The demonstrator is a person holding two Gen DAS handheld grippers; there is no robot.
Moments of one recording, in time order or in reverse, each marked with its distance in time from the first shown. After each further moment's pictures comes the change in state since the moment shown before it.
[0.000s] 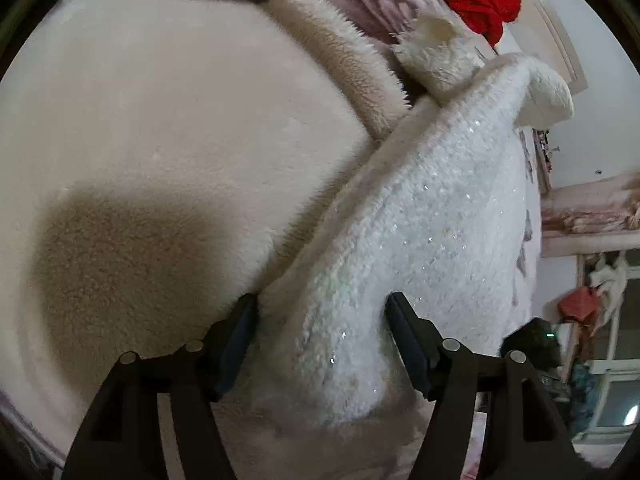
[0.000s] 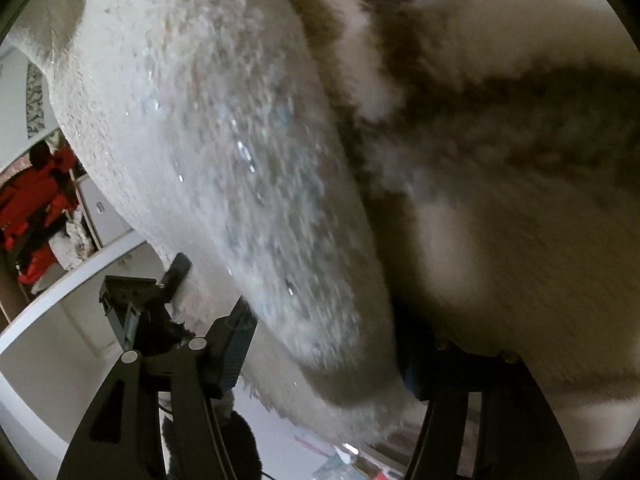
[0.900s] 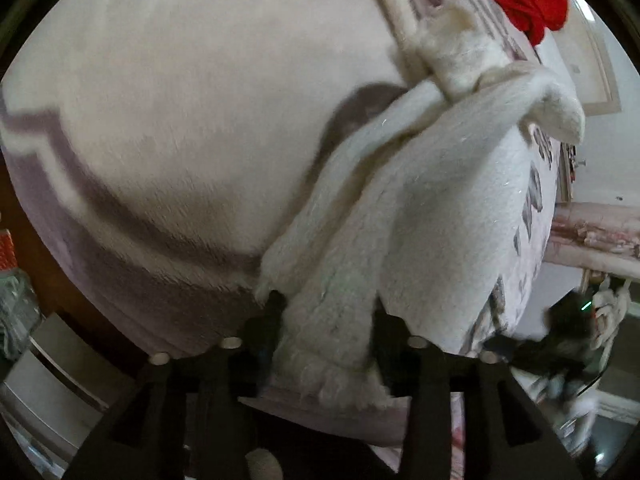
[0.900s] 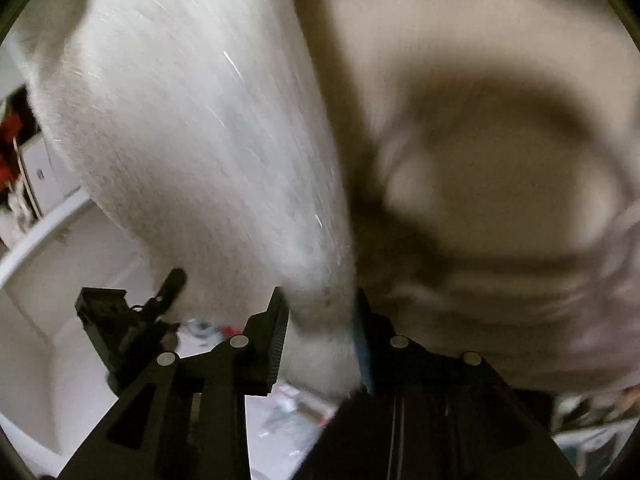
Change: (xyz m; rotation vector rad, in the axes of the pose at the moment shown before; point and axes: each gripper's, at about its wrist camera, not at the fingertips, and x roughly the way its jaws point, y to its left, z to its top) left arm -0.057 -0.004 -0.105 -0.191 0.103 0.078; right arm -0.076 0.020 -0.110 -0.056 0.101 -0.343
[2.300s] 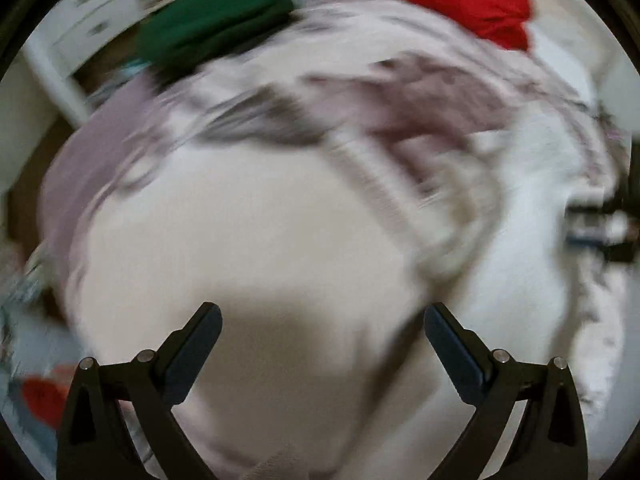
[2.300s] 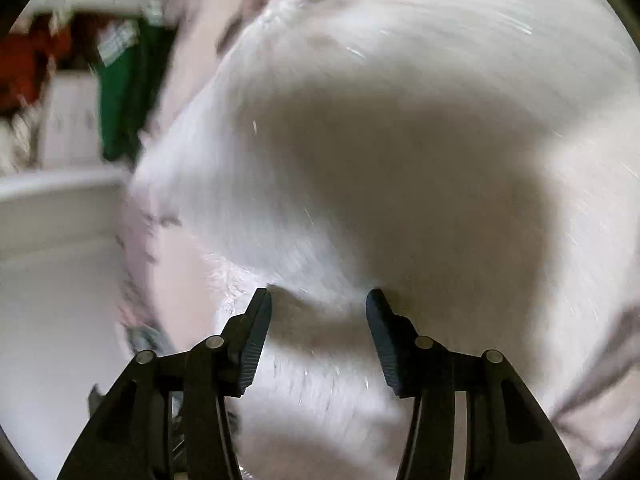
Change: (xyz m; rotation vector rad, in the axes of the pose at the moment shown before) left arm -0.051 -0.054 0.109 0.319 -0.371 0.306; right arm -0.050 0.189 0.196 -0.309 -0.223 -0.033
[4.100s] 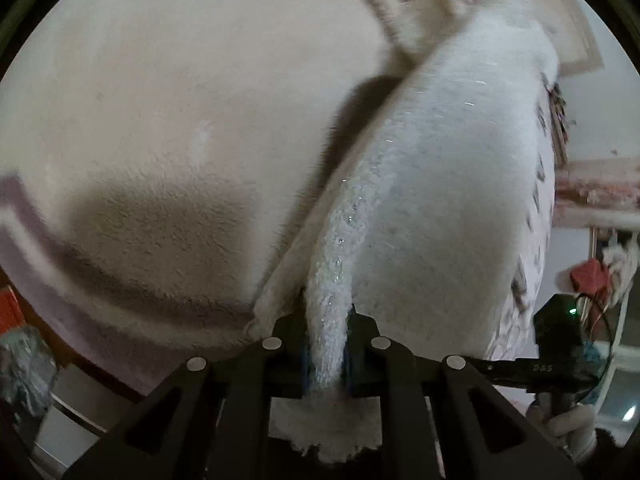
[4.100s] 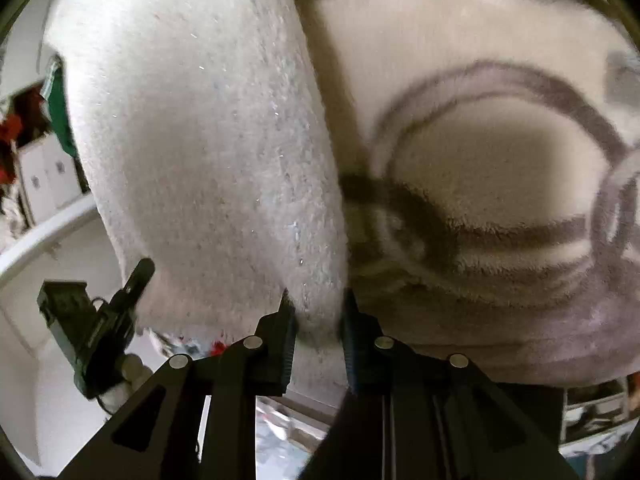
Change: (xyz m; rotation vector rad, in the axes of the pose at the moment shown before) left arm 0.052 0.023 -0.140 -0.200 0.387 -0.355; right arm 0.051 -0.123 -0.293 0.355 0.216 -0.027
